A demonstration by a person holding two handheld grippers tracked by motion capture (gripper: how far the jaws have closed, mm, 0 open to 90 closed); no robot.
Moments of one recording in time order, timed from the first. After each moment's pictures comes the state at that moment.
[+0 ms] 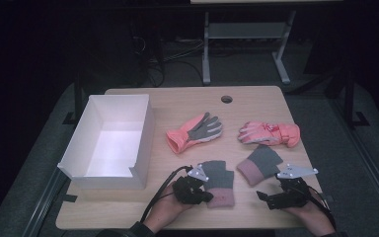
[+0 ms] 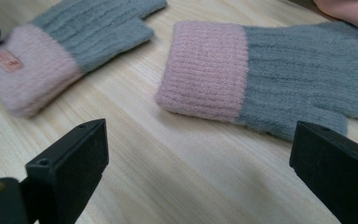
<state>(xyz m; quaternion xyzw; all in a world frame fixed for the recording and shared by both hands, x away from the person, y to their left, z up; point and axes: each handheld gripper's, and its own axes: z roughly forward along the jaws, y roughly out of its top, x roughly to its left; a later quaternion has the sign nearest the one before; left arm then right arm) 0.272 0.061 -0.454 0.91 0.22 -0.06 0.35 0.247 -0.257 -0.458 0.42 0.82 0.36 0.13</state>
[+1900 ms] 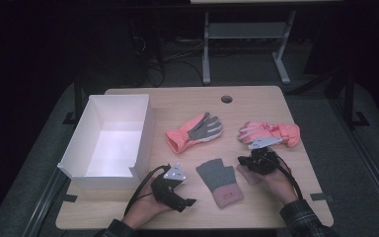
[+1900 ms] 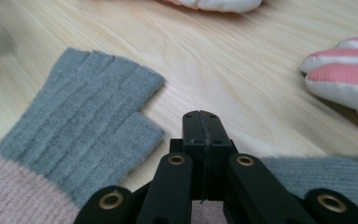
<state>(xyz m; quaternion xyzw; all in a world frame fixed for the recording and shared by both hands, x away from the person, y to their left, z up) 0.277 0.125 -0.460 0.90 0.23 0.02 0.36 0.333 -0.199 -0.449 0.39 0.84 0.36 0.12</state>
